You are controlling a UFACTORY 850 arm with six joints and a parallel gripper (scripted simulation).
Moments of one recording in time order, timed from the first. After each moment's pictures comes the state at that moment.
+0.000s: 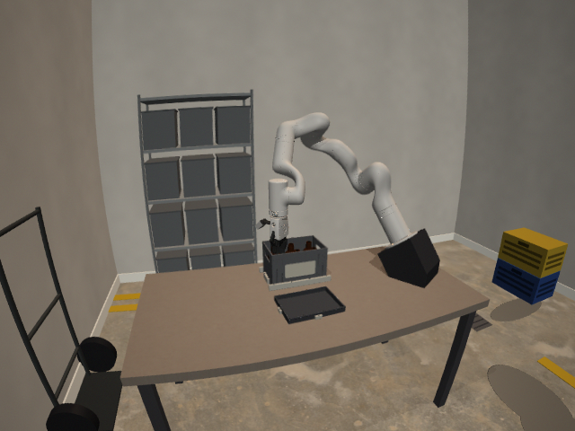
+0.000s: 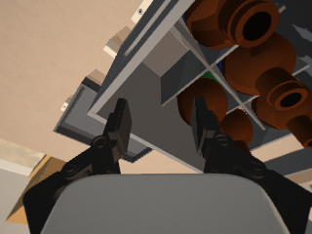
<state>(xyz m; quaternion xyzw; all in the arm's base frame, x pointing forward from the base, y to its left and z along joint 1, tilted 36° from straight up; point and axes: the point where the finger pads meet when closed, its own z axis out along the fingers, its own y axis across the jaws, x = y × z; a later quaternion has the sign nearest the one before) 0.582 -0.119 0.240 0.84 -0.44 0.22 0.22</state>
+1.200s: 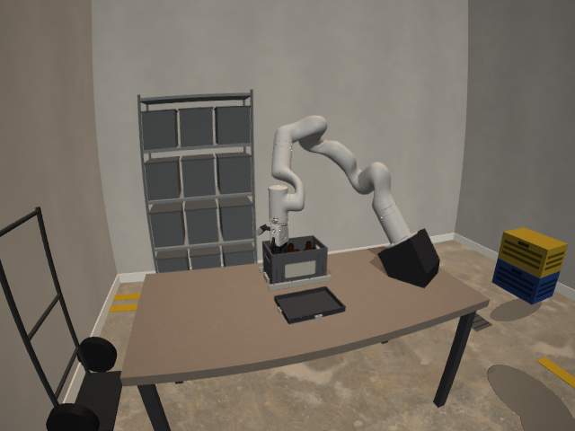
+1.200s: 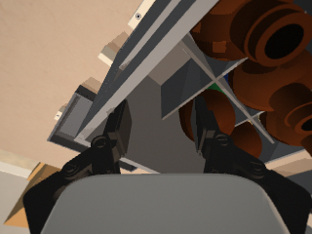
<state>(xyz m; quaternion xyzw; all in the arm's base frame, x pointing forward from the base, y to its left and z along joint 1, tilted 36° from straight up) 0.588 -0.136 0.216 0.84 -0.44 0.22 0.22</state>
